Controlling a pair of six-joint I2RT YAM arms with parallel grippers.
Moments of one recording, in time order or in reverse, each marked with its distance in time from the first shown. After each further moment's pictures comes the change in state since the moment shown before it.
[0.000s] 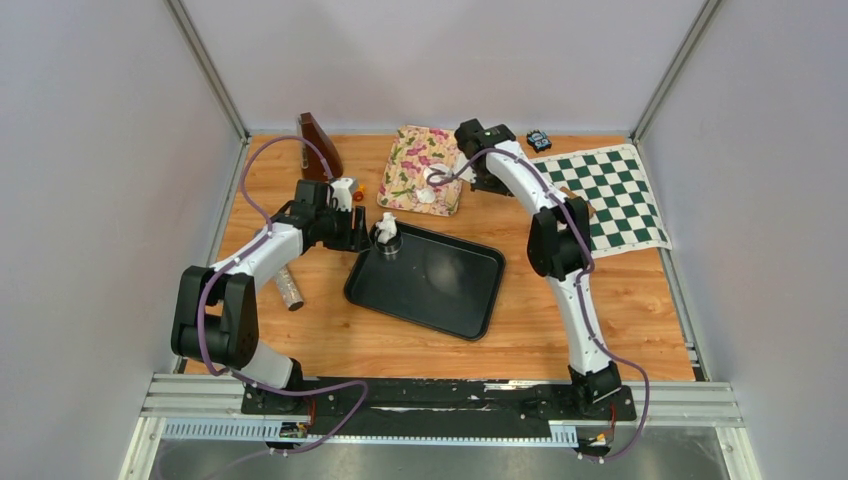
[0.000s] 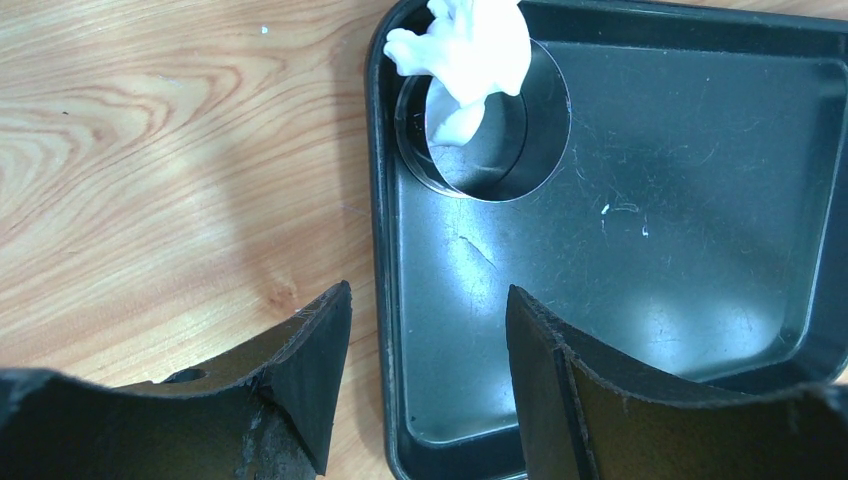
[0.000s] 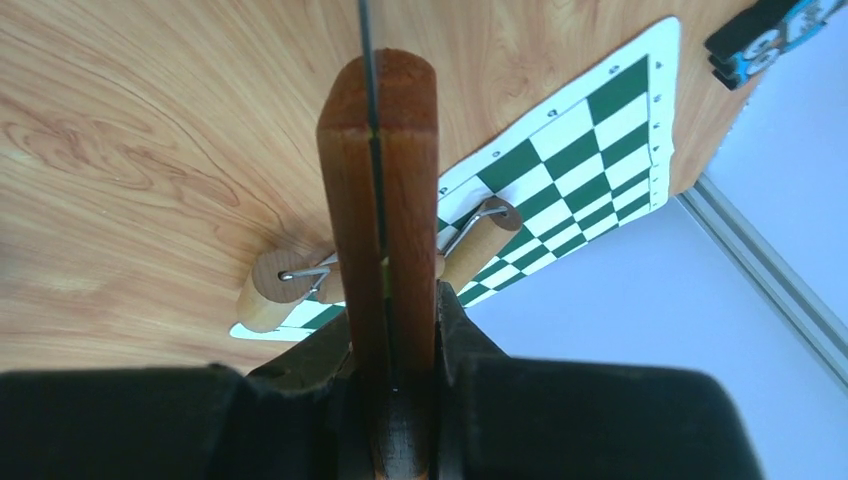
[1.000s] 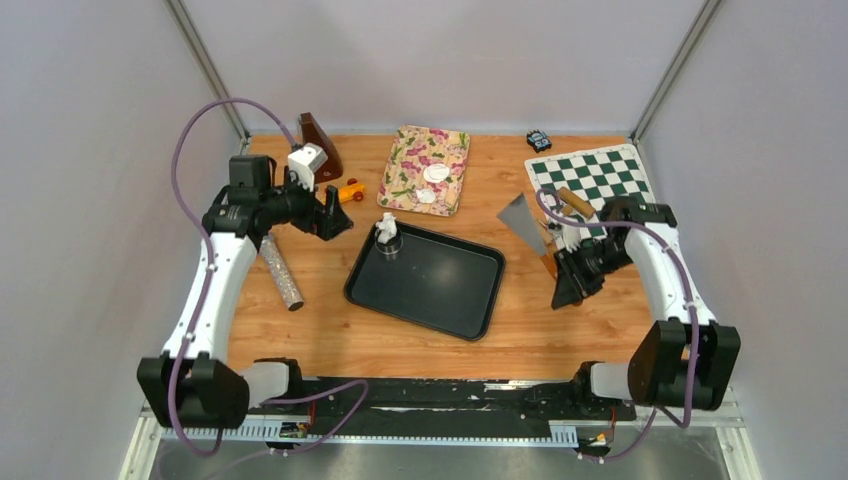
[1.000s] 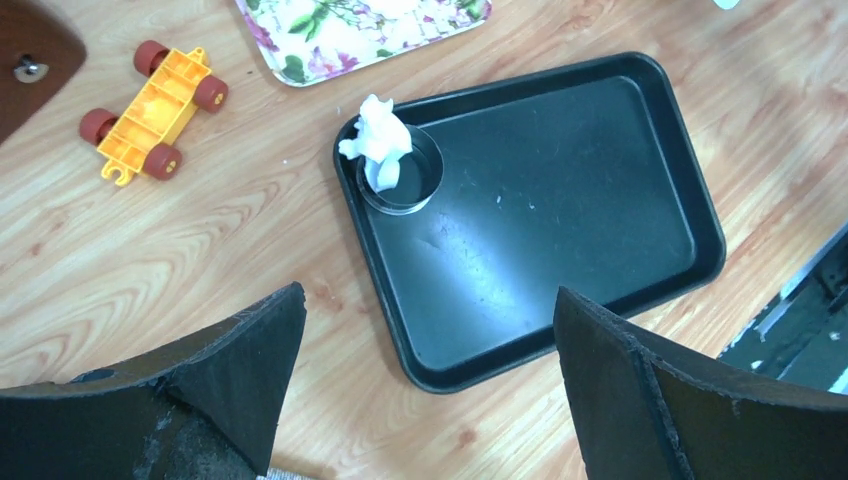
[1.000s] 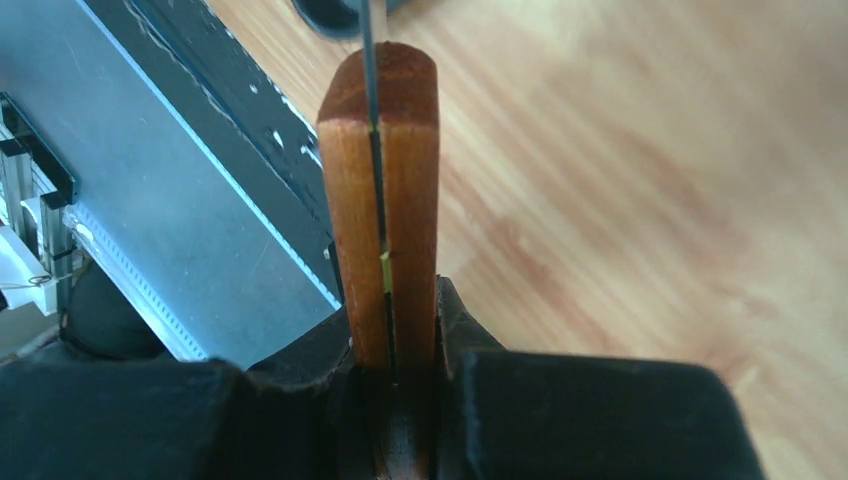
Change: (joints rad) left arm 0.174 -0.260 0.276 -0.367 0.304 0.282; right arm -0.480 -1.077 -1.164 -0.148 -1.119 0.085
